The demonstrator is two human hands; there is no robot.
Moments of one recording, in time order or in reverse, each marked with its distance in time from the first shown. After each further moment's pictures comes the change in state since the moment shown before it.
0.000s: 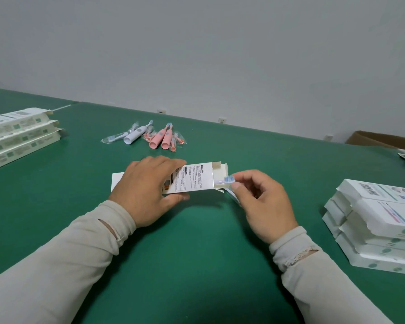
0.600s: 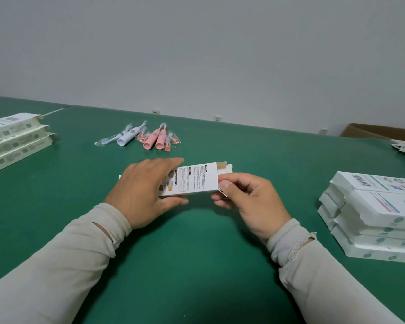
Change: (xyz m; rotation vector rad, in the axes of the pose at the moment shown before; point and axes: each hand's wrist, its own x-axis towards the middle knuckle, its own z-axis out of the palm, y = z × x) left_hand 0.001 0.001 0.003 -0.040 -0.031 0.013; right_hand -0.002 -0.006 0.006 0.471 -0.147 0.215
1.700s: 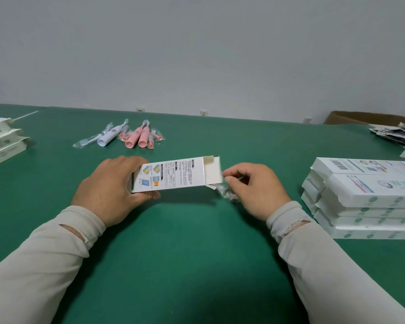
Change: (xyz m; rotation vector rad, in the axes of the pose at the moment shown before) left_hand -0.001 -0.015 -0.003 0.002 -0.015 -0.185; right_hand 0.011 -0.005 -0.045 -0.816 0.152 -0.084
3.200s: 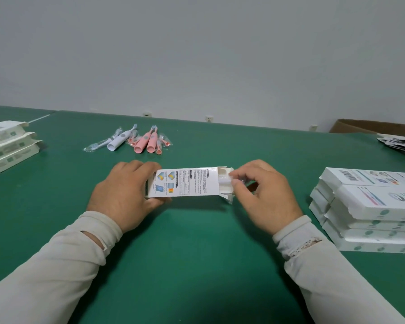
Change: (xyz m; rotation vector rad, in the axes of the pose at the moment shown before) left_hand -0.002 0.012 0.002 0.140 0.023 -0.016; right_hand -0.013 -0.021 -0.001 -0.054 0.145 -0.214
